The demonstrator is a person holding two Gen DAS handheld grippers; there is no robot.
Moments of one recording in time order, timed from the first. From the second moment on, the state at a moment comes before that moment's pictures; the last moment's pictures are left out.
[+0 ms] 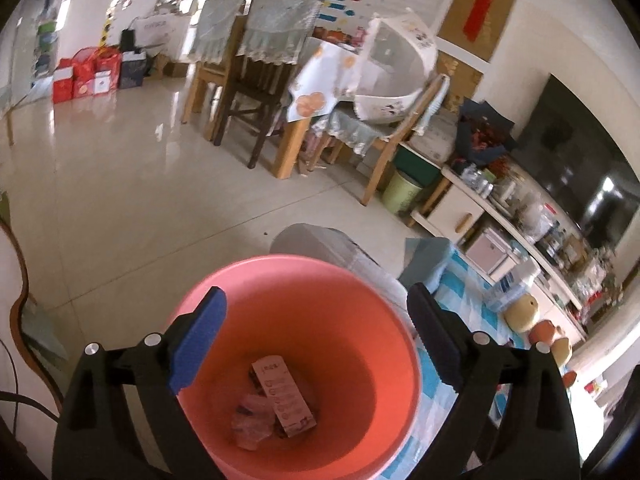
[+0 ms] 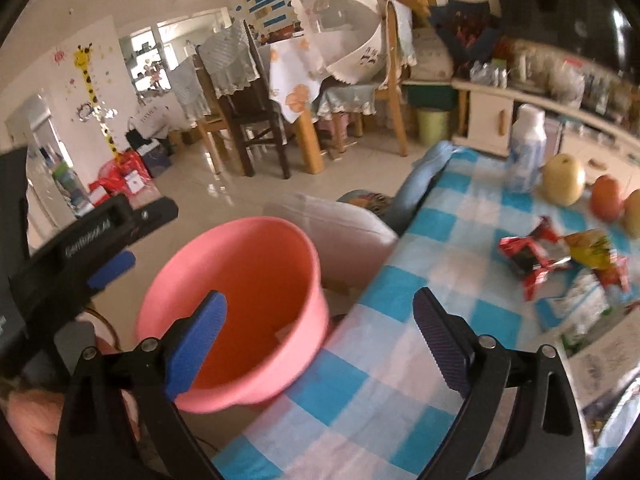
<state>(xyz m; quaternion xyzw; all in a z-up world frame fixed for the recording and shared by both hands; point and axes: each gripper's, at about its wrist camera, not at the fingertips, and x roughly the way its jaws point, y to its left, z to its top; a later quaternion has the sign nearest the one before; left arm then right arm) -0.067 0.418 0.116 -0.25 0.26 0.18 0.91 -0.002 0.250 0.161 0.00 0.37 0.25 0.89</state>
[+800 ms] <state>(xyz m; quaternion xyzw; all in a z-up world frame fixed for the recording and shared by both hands) -0.069 0.320 0.140 -0.14 0.23 0.14 0.95 -0.035 0.134 0.168 0.00 0.34 0.15 0.93</state>
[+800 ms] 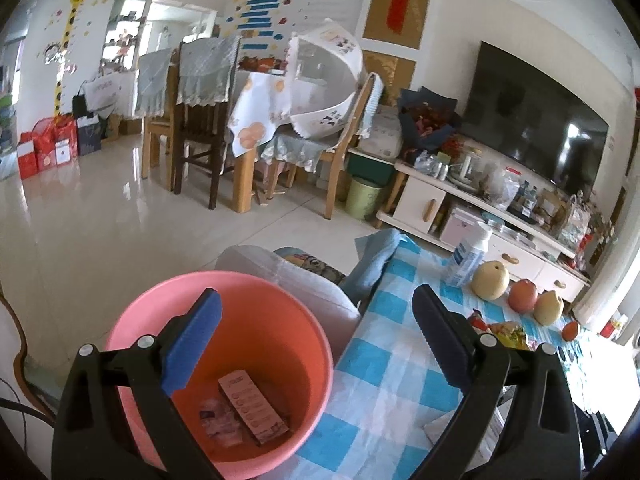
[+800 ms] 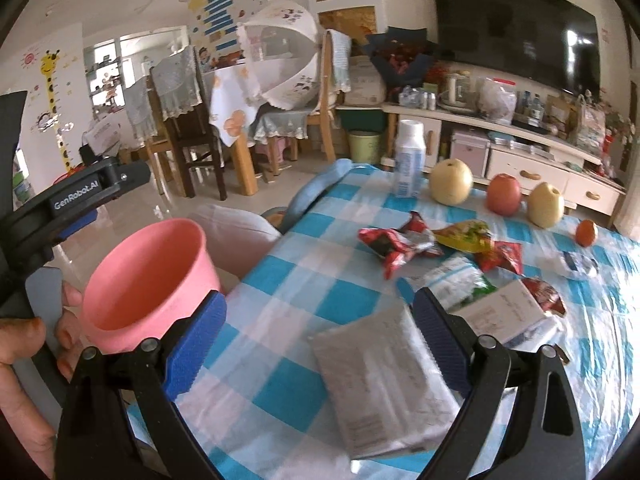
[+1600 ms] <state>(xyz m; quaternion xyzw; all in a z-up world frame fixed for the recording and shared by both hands) -0.049 0.220 0.120 0.00 0.27 0.03 0.96 -0.025 0.054 0.158 0.03 0.35 0.10 0.93</state>
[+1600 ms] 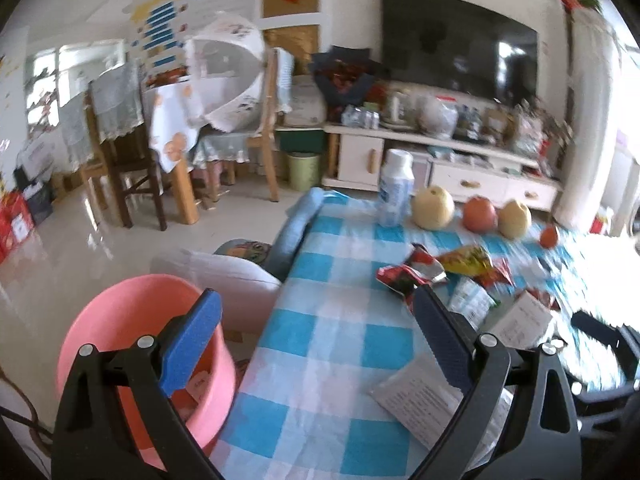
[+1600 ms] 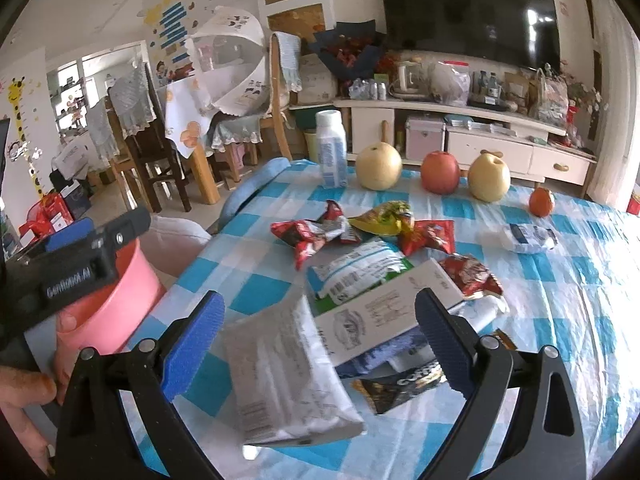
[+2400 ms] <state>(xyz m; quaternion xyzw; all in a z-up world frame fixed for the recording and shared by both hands) -0.042 0.159 0.052 -0.13 0.46 -0.07 0.87 -0.003 -0.096 0.149 0.10 0.39 0.04 0.92</state>
